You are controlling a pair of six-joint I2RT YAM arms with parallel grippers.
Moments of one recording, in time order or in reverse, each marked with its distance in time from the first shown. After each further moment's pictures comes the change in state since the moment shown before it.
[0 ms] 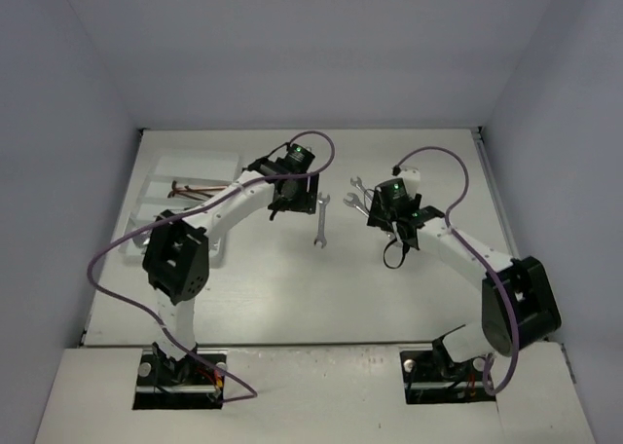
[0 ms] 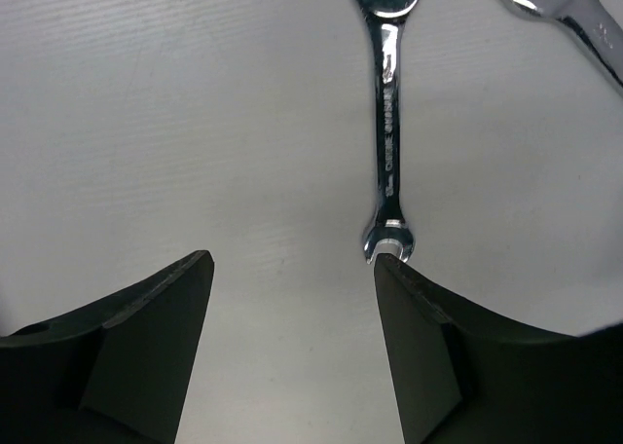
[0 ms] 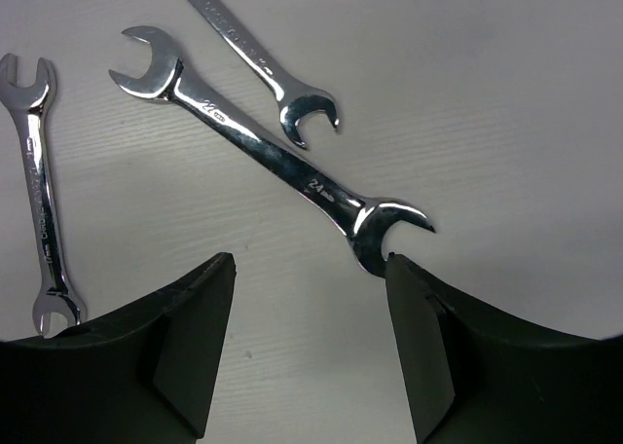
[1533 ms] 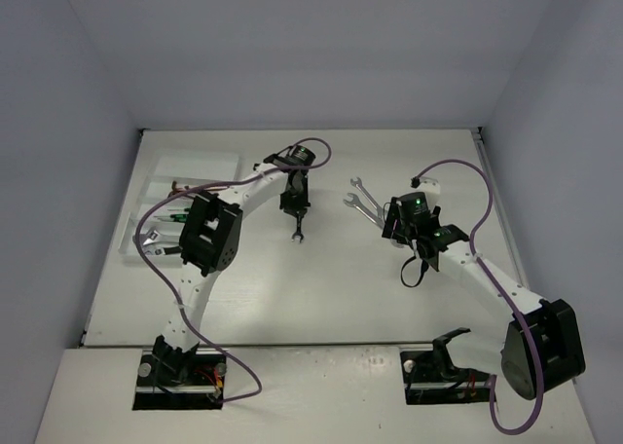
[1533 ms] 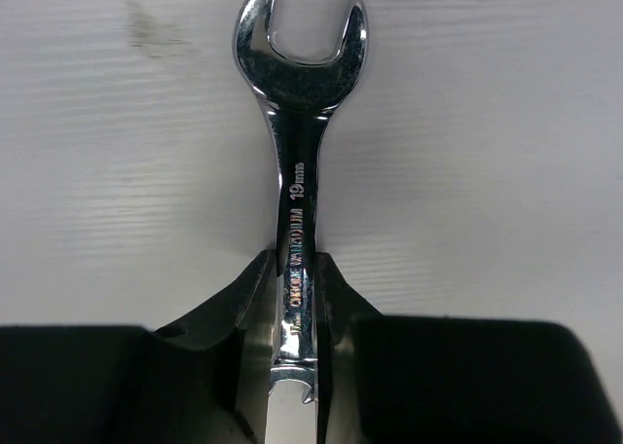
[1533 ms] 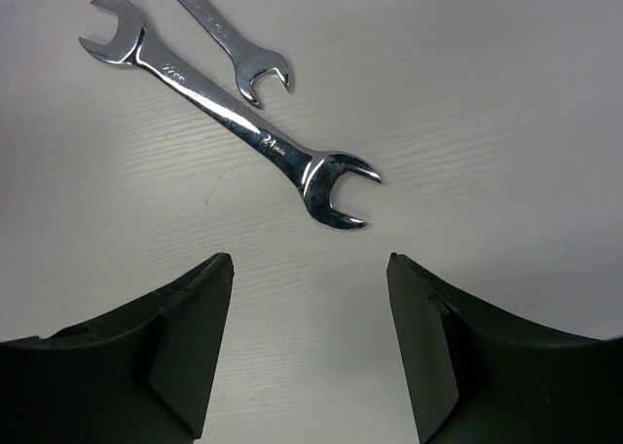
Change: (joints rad) left arm 0.094 0.329 0.216 -0.036 0.101 -0.076; right arm -0.044 -0.214 -0.128 -0.052 -0.025 -0.019
